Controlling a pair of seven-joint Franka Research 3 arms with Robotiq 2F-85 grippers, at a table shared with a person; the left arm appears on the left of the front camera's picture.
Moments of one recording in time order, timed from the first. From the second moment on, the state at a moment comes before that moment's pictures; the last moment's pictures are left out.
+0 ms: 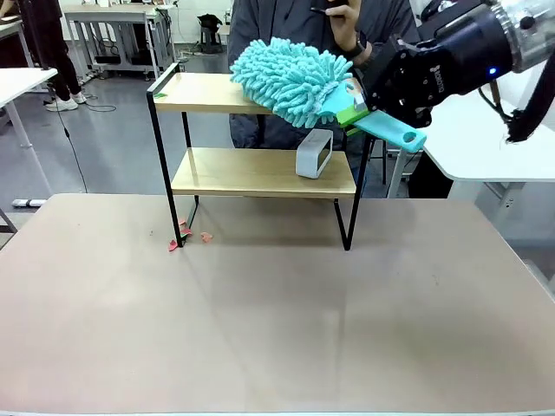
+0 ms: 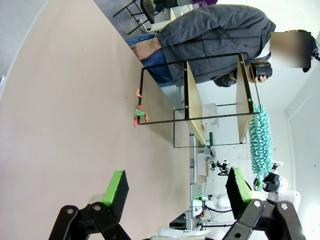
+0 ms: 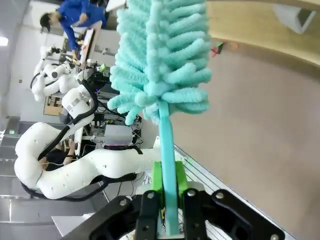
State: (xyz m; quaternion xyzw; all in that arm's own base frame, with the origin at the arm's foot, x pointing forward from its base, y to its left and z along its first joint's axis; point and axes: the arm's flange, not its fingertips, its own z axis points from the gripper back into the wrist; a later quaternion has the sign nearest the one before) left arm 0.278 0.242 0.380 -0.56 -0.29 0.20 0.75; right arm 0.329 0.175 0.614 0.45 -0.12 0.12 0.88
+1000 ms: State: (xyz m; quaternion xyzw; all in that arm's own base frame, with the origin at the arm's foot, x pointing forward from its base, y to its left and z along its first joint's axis) left arm 0.278 0.242 0.379 -0.56 -0.29 0.20 0.75; right arm 0.352 0.255 0.632 0.37 -0.12 0.05 0.92
